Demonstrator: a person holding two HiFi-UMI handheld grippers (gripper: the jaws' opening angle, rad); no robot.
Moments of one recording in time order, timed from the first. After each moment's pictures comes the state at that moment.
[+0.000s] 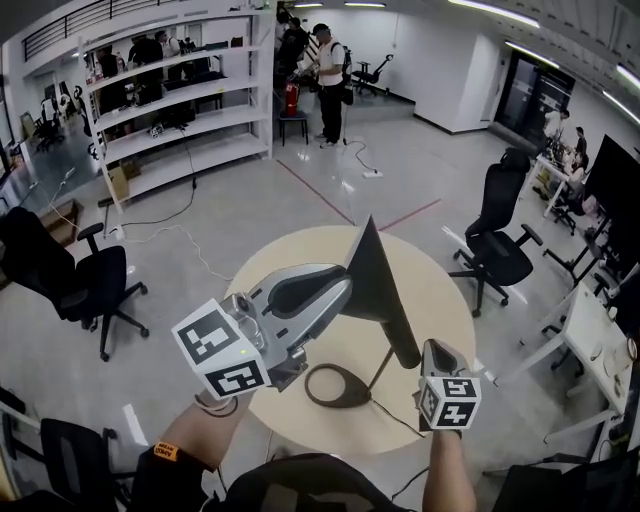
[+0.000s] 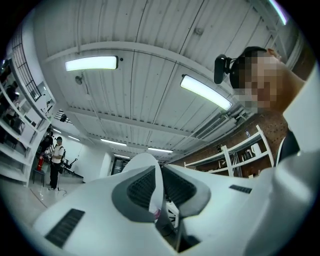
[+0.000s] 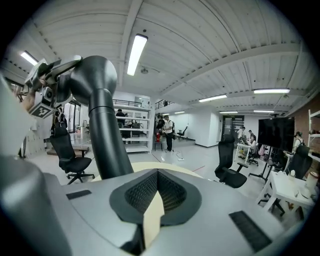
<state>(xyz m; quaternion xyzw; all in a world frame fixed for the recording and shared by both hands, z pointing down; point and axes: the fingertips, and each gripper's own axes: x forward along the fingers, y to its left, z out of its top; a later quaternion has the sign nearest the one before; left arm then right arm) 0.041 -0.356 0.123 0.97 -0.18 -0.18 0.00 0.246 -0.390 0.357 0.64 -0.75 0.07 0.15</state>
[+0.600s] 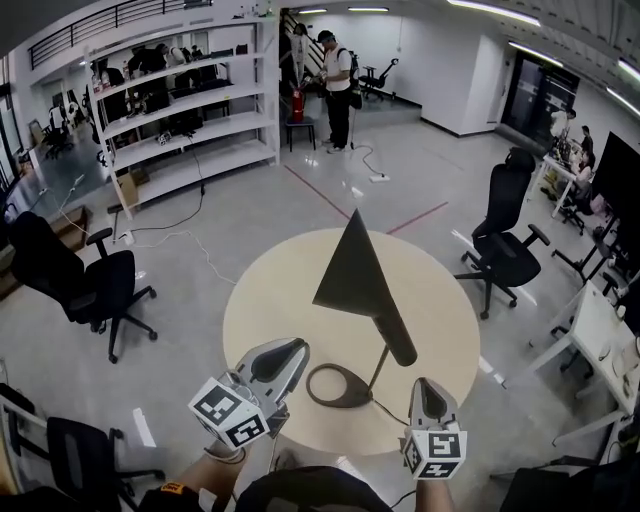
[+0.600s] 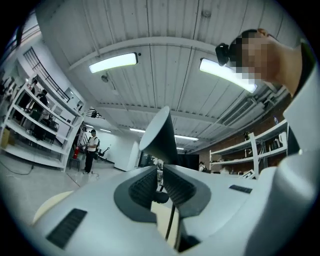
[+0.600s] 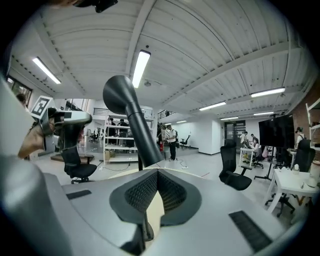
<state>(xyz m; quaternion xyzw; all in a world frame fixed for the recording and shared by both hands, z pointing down) 0.024 -0.322 0.278 0.93 -0.34 -0.11 0.07 0.241 -0.296 0.379 0.63 -0.77 0.04 0.10</state>
